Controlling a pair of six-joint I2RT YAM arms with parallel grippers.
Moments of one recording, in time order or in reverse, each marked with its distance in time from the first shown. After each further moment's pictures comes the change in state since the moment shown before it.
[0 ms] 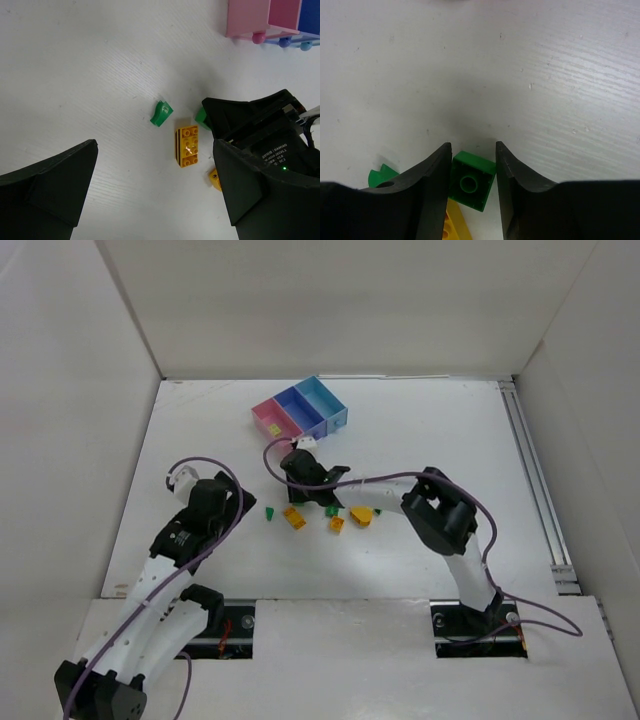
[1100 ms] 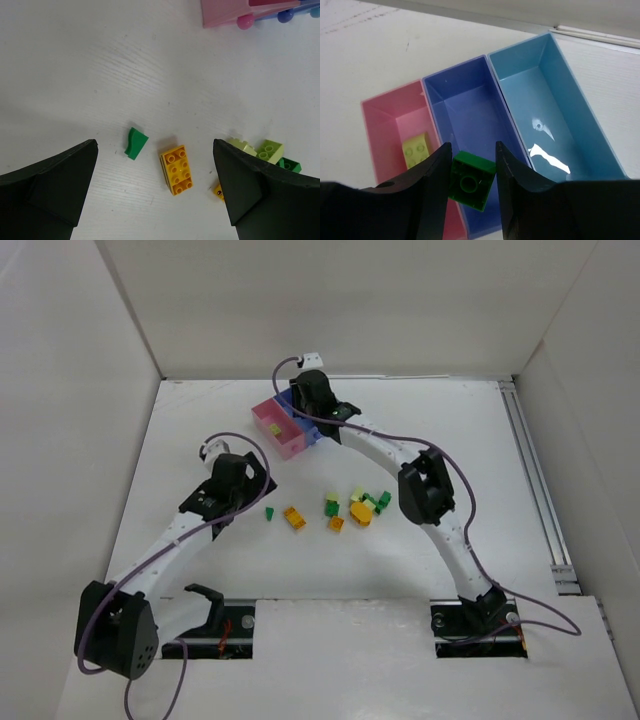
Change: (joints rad) left arm 0.000 0.353 0.040 0.312 0.097 0.198; right arm -0.245 0.307 0.740 -0.015 0.018 -0.352
